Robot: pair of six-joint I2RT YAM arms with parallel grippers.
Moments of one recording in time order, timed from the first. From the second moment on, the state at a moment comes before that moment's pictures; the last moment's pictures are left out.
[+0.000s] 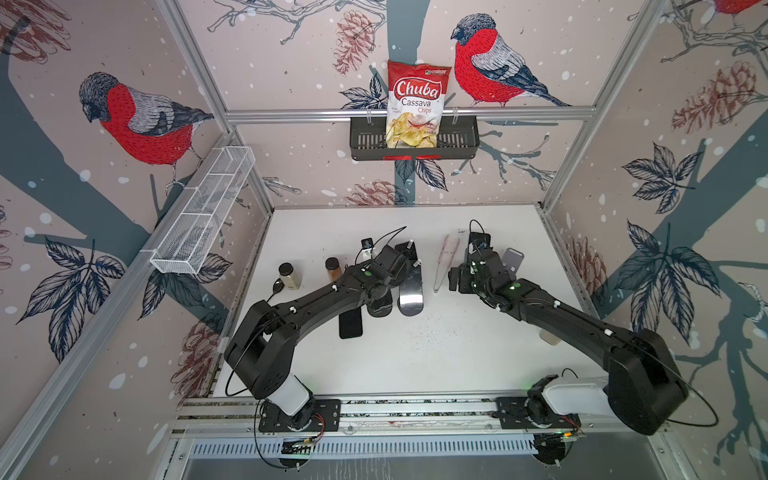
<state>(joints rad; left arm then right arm) -0.72 1.57 1.12 -0.54 -0.47 -0.80 0.59 1.33 0.82 -0.27 0.20 0.41</state>
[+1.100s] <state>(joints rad) -0.66 1.22 0.89 -0.59 -0.52 -0.72 0.61 1.37 0.86 -0.27 0.18 0.42</state>
